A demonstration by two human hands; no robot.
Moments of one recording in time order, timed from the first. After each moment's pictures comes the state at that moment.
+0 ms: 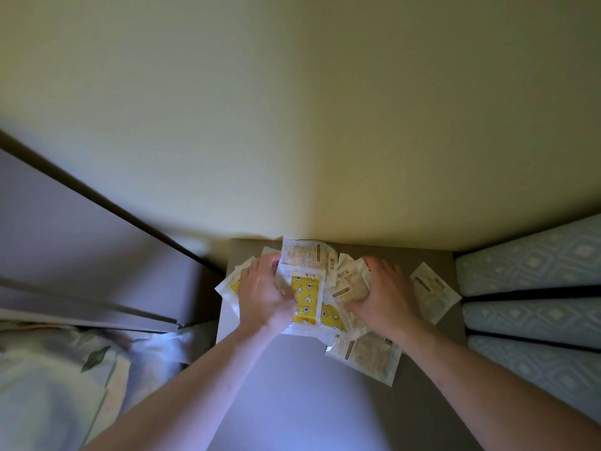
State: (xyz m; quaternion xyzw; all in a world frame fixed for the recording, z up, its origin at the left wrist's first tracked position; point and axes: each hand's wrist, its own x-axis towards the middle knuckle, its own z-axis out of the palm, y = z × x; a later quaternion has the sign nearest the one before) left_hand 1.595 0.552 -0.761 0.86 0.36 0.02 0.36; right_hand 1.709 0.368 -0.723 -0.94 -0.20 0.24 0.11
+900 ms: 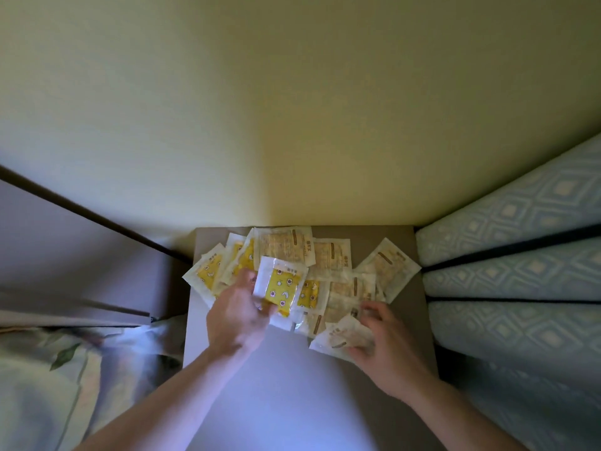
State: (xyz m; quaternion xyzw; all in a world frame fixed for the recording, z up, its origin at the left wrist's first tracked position) left_hand 1.564 0.510 -0.724 0.88 0.37 -0.10 0.30; right_hand 1.632 0.260 -0.711 -0.90 -0.19 0.34 0.20
